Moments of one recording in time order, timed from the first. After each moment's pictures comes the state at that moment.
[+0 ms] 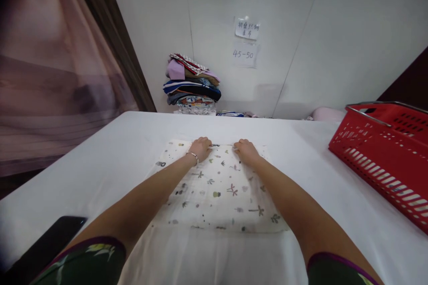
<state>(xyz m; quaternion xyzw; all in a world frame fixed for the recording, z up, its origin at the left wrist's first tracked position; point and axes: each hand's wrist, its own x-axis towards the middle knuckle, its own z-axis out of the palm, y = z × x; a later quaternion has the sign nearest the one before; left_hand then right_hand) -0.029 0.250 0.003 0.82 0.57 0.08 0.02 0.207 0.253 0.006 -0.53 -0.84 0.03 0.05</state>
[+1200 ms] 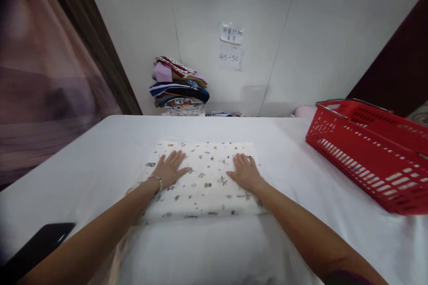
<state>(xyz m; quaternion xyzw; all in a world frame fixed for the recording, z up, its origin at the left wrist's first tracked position) -0.087 0.169 -0.006 0.80 0.60 0.03 0.07 0.228 0.142 -0.010 -0.58 -0.82 0.06 0.02</state>
